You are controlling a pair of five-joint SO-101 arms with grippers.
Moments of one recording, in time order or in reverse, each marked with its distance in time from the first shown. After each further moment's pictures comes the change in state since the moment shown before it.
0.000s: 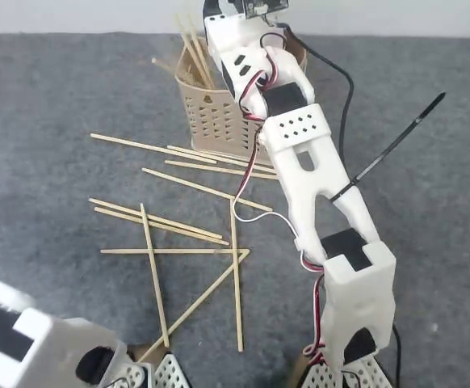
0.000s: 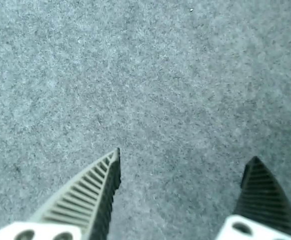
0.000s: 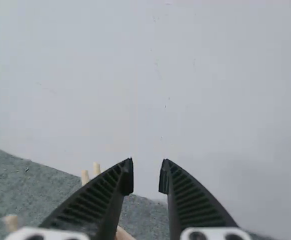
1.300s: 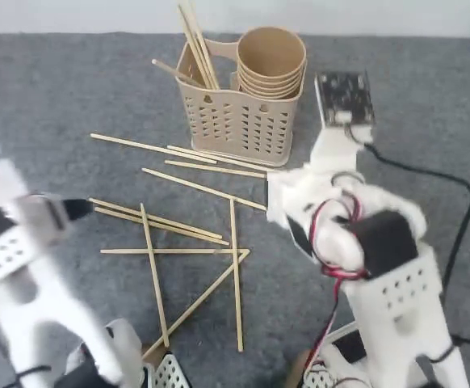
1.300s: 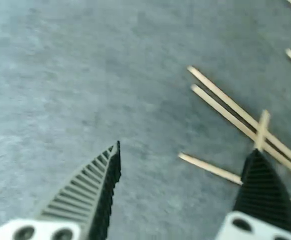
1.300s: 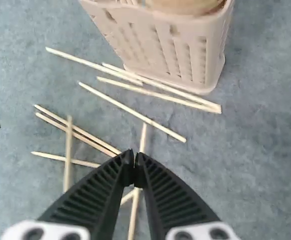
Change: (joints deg) left arm 30.0 -36.0 19.0 29.3 -0.1; right arm -4.0 -65.6 45.4 65.5 -18.4
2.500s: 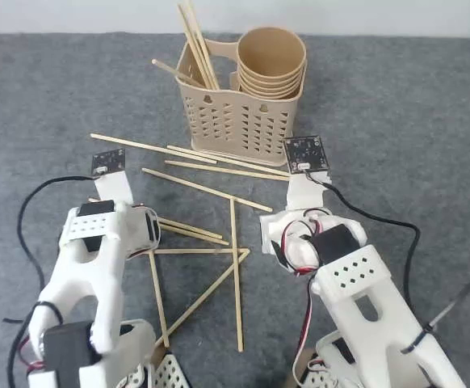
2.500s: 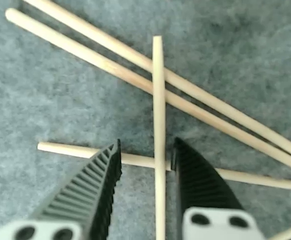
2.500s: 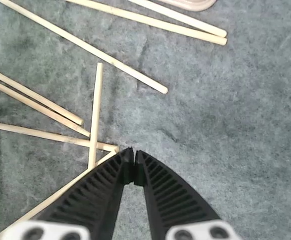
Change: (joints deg) left arm 28.0 15.1 18.0 -16.8 17.6; right arm 0.1 -1.0 38.8 -25.5 2.2
